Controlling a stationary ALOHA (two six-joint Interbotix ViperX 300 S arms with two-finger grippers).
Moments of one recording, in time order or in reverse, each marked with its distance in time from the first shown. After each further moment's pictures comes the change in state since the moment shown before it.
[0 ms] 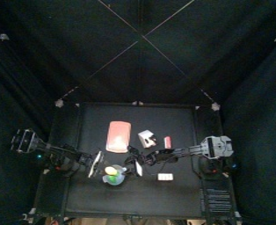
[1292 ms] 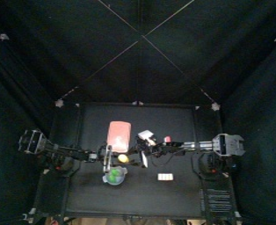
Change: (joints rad) left arm 0.000 0.140 -0.179 -0.357 0.135 -0.011; right arm -0.103 -0.137 0.038 -0.141 -0.002 0.000
